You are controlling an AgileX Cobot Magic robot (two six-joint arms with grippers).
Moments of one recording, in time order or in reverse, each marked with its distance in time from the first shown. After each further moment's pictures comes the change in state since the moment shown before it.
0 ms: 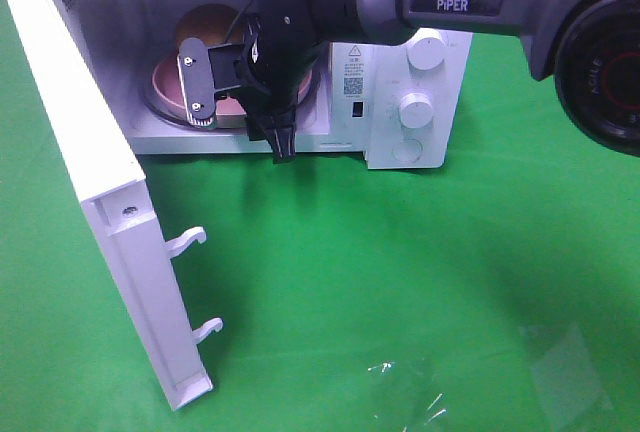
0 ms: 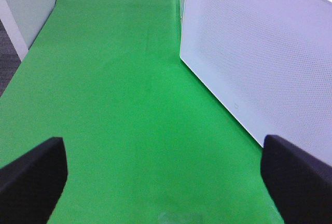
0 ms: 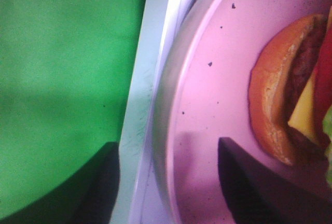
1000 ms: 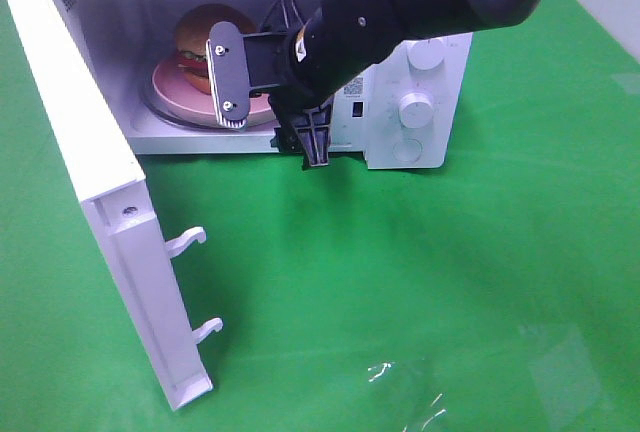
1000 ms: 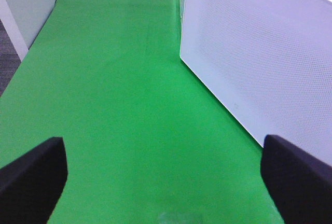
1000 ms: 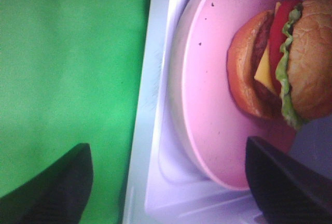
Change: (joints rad) left arm 0.000 0.000 0.000 0.000 0.000 0.000; right arm 0.000 -0.313 0.471 -0.053 -0.272 0.079
